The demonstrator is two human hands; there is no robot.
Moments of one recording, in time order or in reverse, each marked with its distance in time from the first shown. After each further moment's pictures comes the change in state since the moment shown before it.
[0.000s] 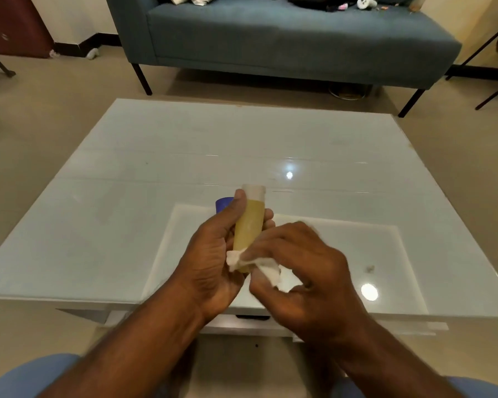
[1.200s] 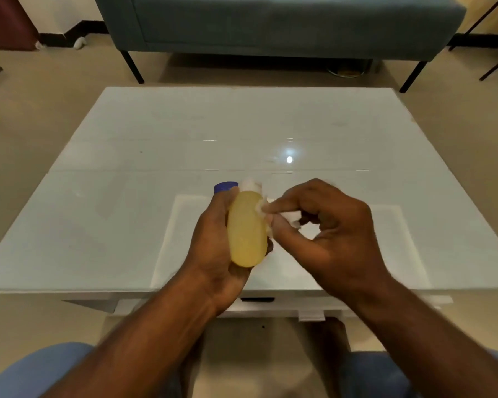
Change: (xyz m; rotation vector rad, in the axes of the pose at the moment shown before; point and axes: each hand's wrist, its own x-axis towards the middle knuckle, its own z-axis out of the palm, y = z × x) left_hand -0.002 -0.010 0.005 0.041 0.100 0.058; right_hand 0.009 0.022 -0.012 0.126 0.060 0.120
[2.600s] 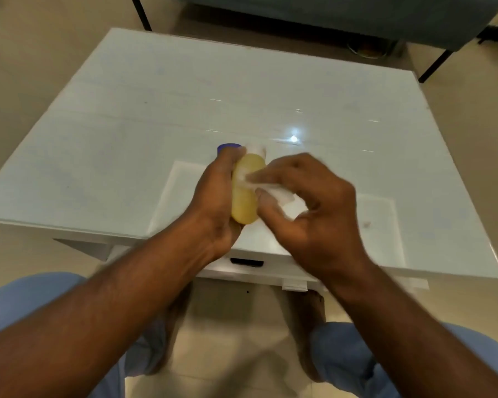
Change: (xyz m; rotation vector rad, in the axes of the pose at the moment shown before) left_hand 0.006 -0.006 -0.004 0.060 -0.014 0.009; right_hand -0.012 -0.014 0.014 -0.079 -0.023 -0.025
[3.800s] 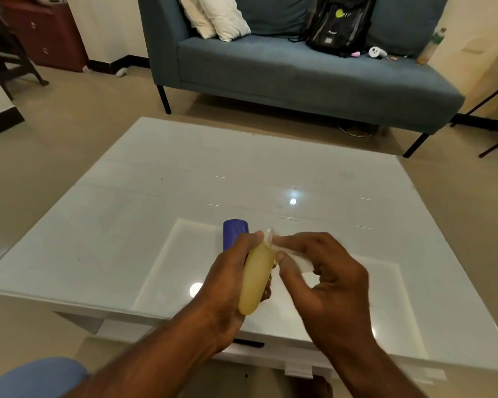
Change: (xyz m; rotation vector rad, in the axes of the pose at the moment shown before) left_hand -0.005 0.003 0.005 0.014 0.043 -0.071; right_hand 0.010 0.007 -0.008 0.035 0.136 0.119
